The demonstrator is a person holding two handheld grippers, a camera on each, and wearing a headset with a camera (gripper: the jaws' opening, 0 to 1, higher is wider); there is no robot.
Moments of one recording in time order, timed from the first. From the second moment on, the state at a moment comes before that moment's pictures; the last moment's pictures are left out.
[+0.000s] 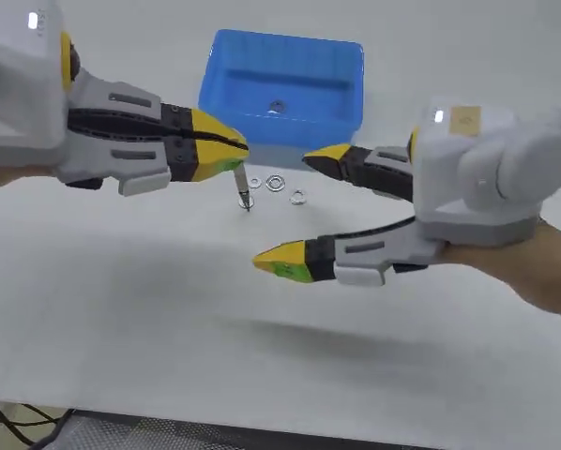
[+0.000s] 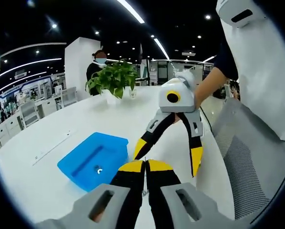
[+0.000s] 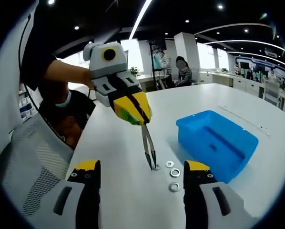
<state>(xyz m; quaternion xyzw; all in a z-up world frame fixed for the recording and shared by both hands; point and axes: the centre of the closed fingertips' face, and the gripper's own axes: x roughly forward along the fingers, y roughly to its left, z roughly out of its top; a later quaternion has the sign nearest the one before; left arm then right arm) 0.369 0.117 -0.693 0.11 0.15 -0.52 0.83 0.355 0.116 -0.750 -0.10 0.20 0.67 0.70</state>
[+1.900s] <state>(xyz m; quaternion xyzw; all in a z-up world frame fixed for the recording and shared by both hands) 0.353 0.124 -0.681 0.08 0.15 -0.49 0.85 0.351 0.154 -0.760 -0.20 0.14 0.77 0.59</state>
